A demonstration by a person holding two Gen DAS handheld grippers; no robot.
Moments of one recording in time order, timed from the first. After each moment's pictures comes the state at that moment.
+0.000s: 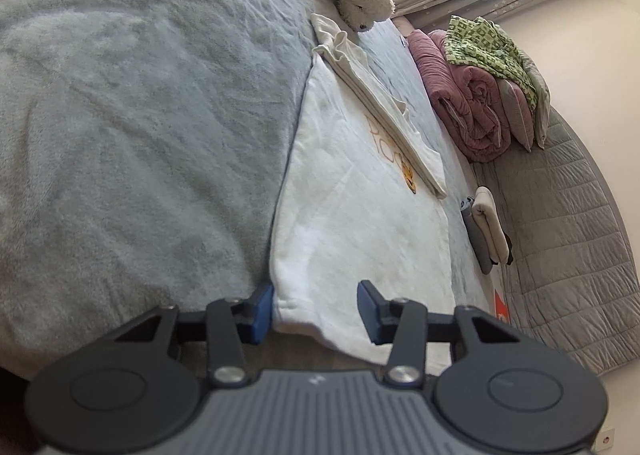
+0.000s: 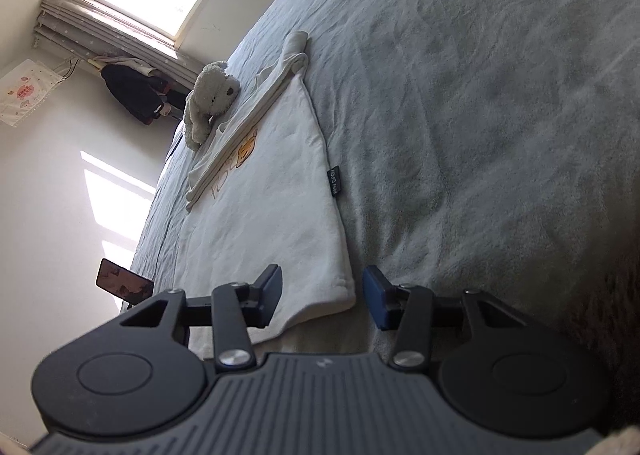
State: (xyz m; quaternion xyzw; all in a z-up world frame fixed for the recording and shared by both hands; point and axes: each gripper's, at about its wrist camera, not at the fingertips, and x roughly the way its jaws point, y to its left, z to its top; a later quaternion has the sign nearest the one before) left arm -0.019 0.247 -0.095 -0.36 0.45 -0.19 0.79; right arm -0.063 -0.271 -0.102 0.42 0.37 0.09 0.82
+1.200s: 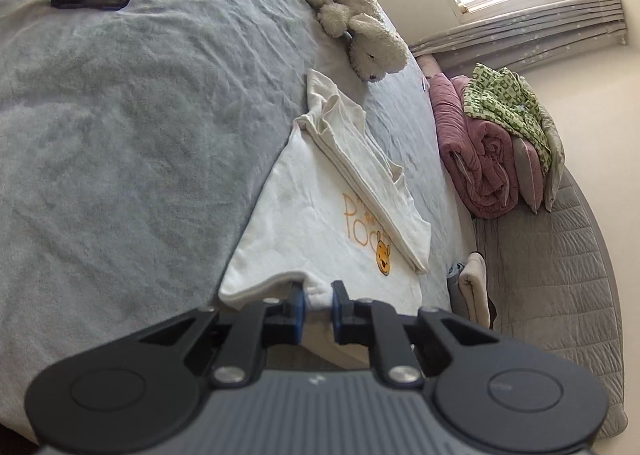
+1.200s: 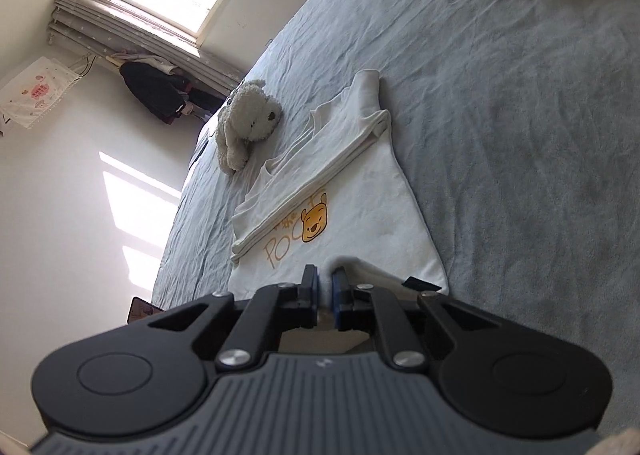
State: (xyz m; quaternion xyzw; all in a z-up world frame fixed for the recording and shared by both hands) left arm 0.053 0.244 -0.038 -0.42 0.44 -0.13 0.78; right arm 0.041 -0.264 -0.034 0.41 0.37 0.13 0.82
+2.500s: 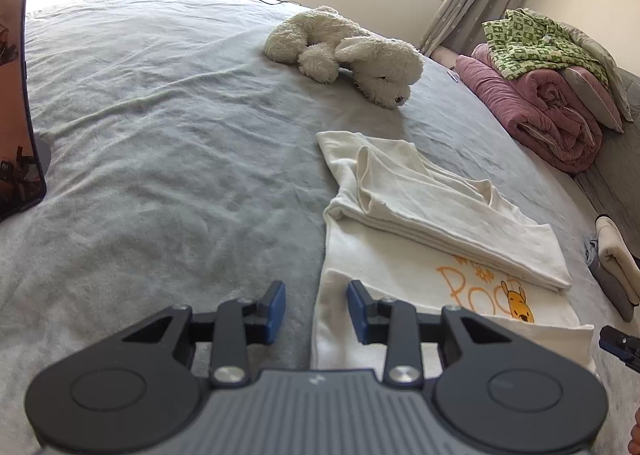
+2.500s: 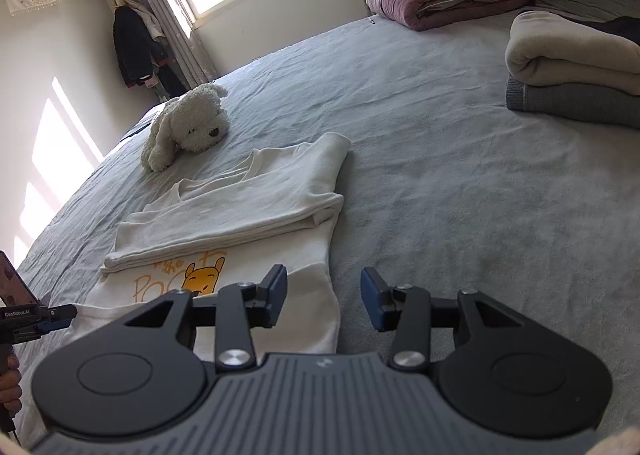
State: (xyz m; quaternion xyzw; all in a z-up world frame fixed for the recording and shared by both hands) left arm 0.143 0.189 -0.057 -0.15 0.38 -0.05 0.91; right arm 0.107 -0.251 -0.056 0.19 0.32 0.06 0.93
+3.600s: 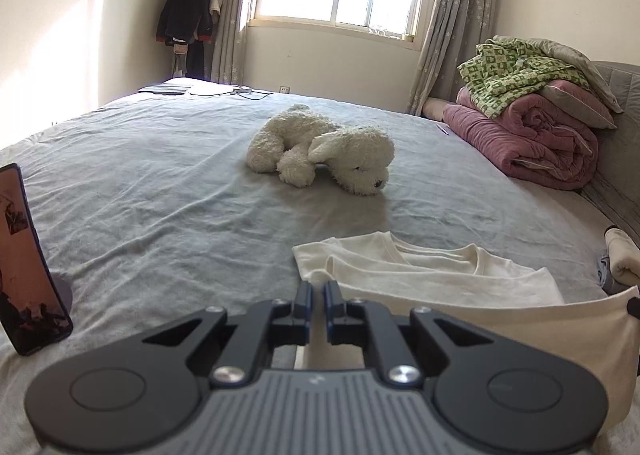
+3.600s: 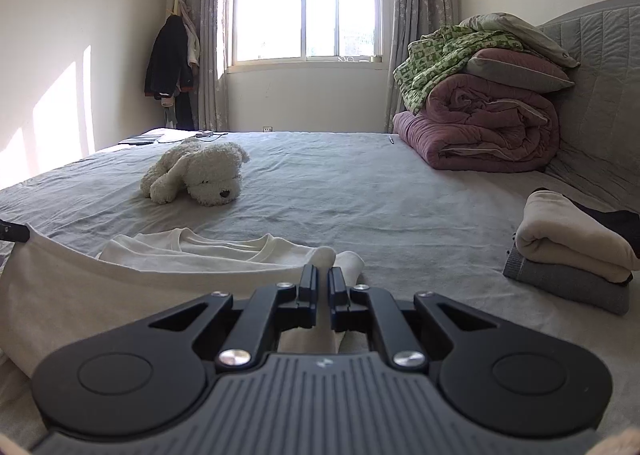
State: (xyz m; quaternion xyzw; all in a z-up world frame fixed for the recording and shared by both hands) left arm 0.142 0.145 0.003 -0.06 0.27 -0.02 0.96; right arm 0.103 -0.196 -0.020 0.00 0.17 0.03 0.98
